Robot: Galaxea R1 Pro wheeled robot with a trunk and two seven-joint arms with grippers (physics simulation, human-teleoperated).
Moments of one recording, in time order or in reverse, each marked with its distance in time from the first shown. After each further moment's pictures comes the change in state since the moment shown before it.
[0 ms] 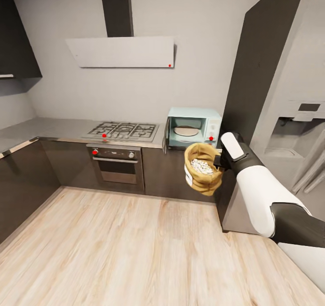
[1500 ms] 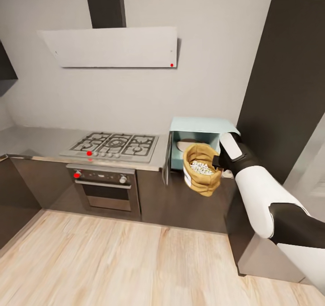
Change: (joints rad) left arm -0.004 -0.004 0.000 0.006 0.003 0.016 0.001; right arm 0.003 0.009 0.003 0.000 -0.002 0.000 -0.001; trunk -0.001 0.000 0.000
